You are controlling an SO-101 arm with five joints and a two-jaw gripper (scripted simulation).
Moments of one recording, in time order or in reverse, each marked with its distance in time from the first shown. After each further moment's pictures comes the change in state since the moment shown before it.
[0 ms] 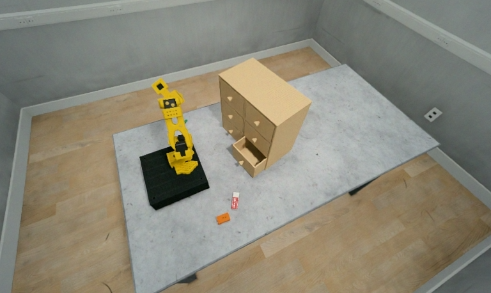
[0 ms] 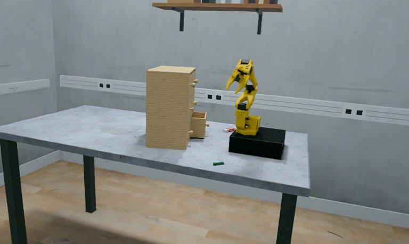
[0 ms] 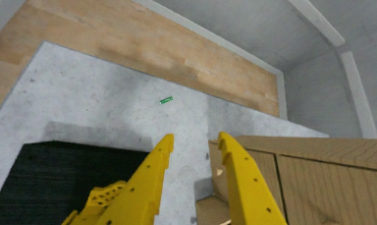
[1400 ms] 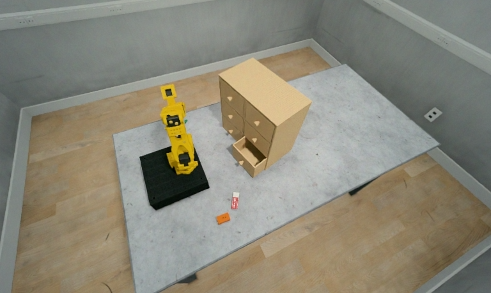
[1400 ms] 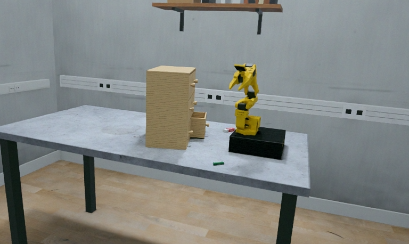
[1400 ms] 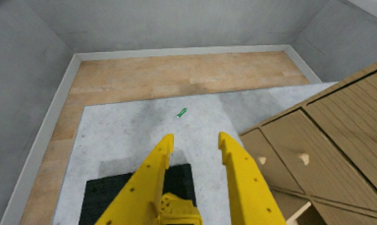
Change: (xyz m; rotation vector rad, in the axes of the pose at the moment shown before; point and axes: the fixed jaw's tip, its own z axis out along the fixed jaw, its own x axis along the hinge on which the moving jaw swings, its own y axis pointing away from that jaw) arm 0.013 0.007 -0.029 0.057 -0.192 0.445
